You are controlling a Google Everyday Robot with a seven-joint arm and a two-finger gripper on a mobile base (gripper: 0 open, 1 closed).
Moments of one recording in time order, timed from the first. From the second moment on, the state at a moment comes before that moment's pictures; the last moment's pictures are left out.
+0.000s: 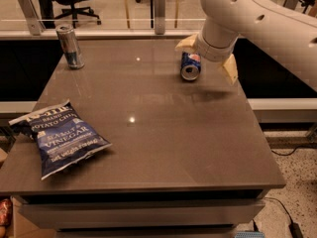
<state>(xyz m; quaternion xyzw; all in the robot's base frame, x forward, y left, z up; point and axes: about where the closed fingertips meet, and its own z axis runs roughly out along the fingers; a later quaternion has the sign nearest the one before) 0.671 -0.150 0.856 -0.92 0.31 -0.21 0.08</state>
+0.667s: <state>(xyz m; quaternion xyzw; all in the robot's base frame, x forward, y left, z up) 0.686 -0.147 0.850 -0.94 0.27 -0.21 0.08</state>
